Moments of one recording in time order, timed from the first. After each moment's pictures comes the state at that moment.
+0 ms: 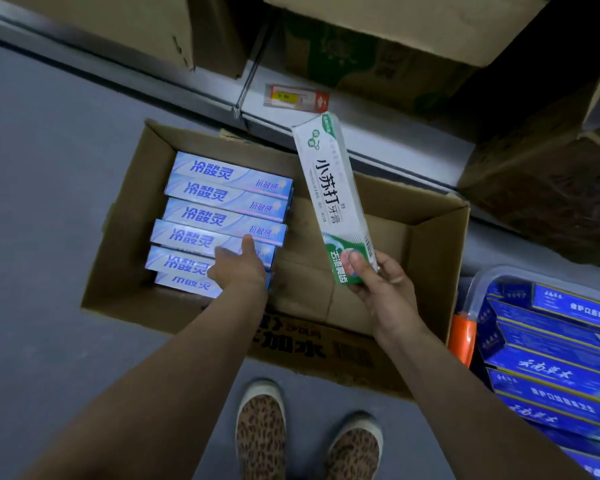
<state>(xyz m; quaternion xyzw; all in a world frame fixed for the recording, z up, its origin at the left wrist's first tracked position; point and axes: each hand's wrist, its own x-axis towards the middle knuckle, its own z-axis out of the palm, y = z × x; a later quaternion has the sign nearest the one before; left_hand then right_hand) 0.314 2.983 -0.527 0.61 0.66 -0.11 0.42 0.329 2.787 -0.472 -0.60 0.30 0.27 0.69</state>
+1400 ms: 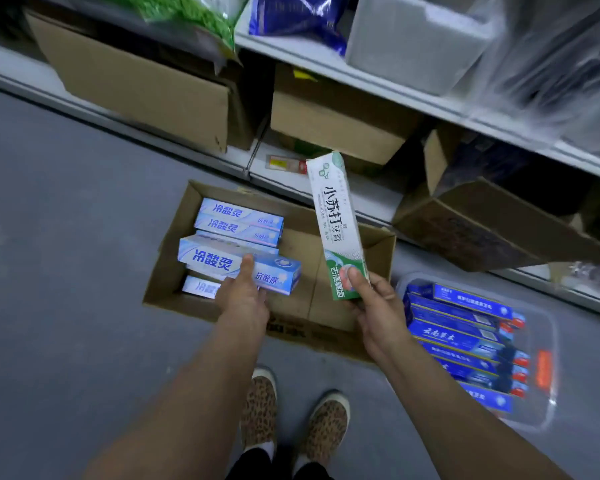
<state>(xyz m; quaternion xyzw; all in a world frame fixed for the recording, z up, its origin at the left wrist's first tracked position) 0.286 2.956 -0.330 0.27 0.67 0.05 0.69 0.300 2.772 -0.304 -0.57 0.33 0.22 0.72</state>
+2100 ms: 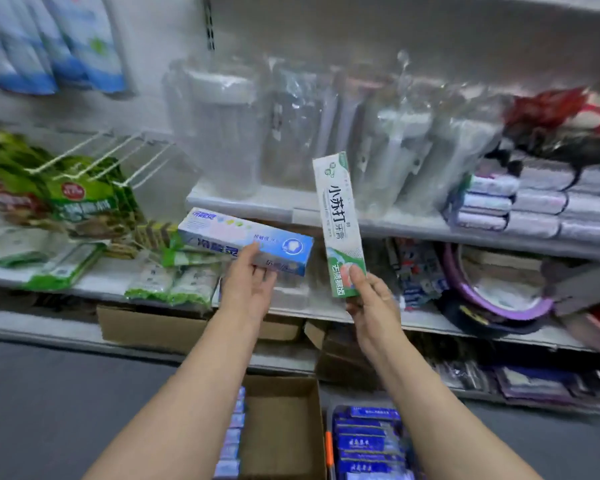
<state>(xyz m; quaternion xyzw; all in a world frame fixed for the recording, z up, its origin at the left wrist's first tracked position) 0.368 2.915 0.200 0.24 0.24 0.02 0.94 0.322 2.732 0.198 -0.53 0.15 -0.04 0.83</state>
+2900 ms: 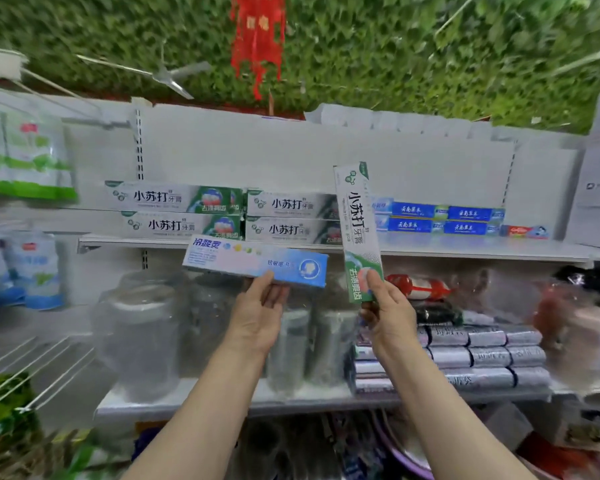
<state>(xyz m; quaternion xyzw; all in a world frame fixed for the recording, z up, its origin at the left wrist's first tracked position) 0.406 2.764 0.487 0.24 -0.06 0.00 0.97 0.371 2.579 0.483 -0.49 0.01 -0.26 0.83</state>
